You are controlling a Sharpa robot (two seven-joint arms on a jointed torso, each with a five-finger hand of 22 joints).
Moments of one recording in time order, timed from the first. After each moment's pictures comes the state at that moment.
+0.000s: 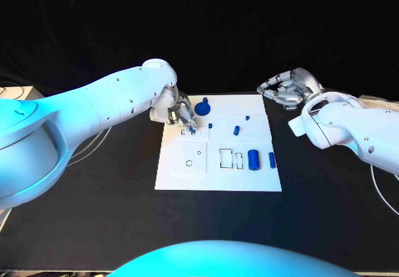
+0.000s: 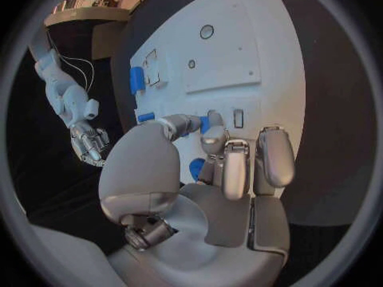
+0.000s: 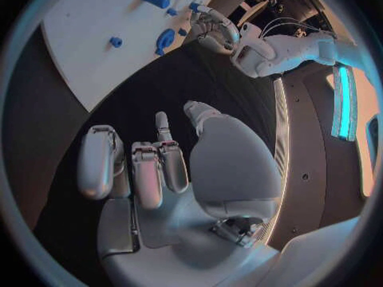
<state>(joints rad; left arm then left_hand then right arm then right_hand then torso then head) 1.35 -0.39 -0.01 0.84 -0.93 0.61 -0.54 1.11 -0.17 0.66 0.18 0.59 0.87 0.07 0.70 0.86 1.29 -0.02 1.21 0.93 1.47 -0.07 1.54 1.31 0.09 1.38 0.04 1.38 1.25 1.30 -0.75 -0.09 1.36 -0.81 -0.55 0.01 1.22 -0.19 0.28 0.29 0.38 0.97 0.13 0.20 0.33 1.47 0.04 1.48 1.31 1.47 -0.03 1.56 1.31 0.06 1.44 0.08 1.26 1.29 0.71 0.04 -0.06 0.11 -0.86</state>
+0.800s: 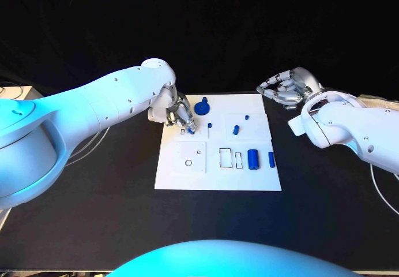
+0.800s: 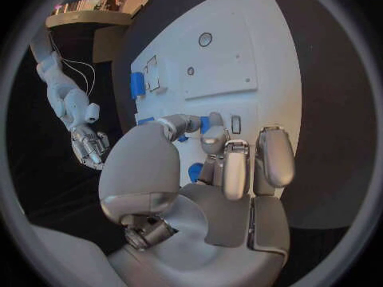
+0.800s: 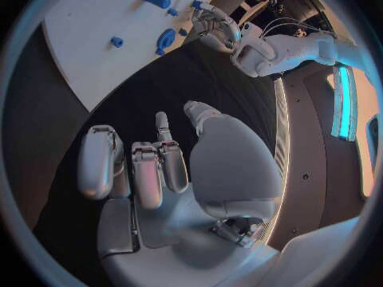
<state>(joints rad) 1.35 -0.39 -0.01 0.84 -0.93 0.65 -0.54 1.11 -0.17 0.66 0.18 0.59 0.87 0.07 0.69 0.86 1.29 -0.02 1.21 0.93 1.47 -0.07 1.54 1.31 0.09 1.38 0.04 1.38 1.25 1.30 -0.75 -0.09 1.36 -0.81 -0.55 0.01 1.22 -0.19 0.28 0.29 0.38 0.97 0.13 0.20 0.33 1.47 0.04 1.48 1.31 1.47 -0.03 1.56 1.31 0.06 1.44 0.08 1.26 1.29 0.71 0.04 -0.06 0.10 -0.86</state>
